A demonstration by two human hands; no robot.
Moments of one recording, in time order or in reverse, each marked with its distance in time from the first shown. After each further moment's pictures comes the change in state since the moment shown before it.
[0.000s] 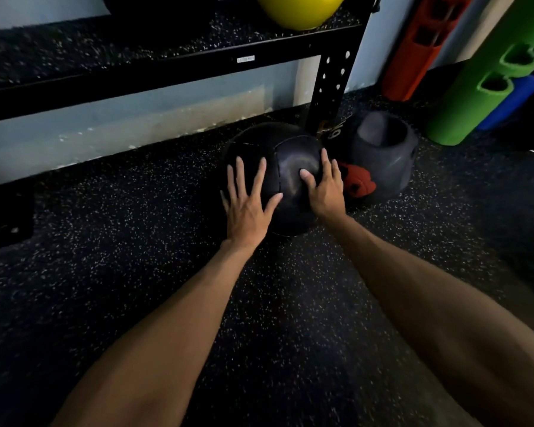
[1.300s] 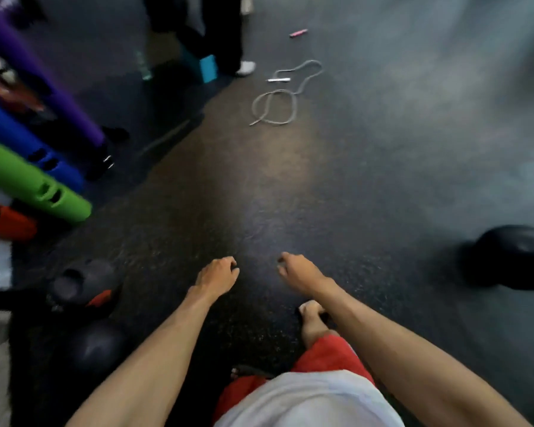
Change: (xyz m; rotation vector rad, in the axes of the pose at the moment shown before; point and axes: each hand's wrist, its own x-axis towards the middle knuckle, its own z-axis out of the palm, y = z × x) left_hand -0.286 0.581 -0.484 0.425 -1.416 1.123; right_hand -0.684 -0.251 -0.571 0.083 0.296 1.076
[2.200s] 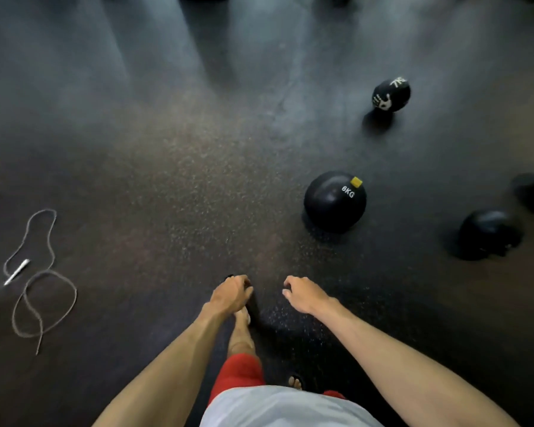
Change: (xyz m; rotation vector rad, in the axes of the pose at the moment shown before) left_hand 0.280 0.686 0.088 0.709 -0.296 0.772; right_hand -0.032 0.469 -0.316 0.642 0.383 0.771
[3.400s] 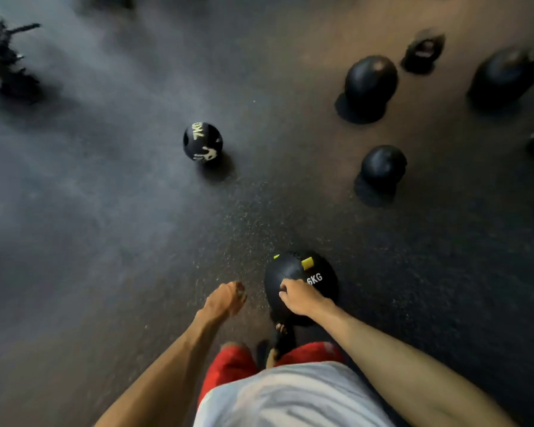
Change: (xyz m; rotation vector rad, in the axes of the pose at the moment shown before) left_hand 0.655 0.385 -0.346 0.736 -0.419 0.697; right_hand 0.418 0.072 -0.454 0.813 0.429 0.641
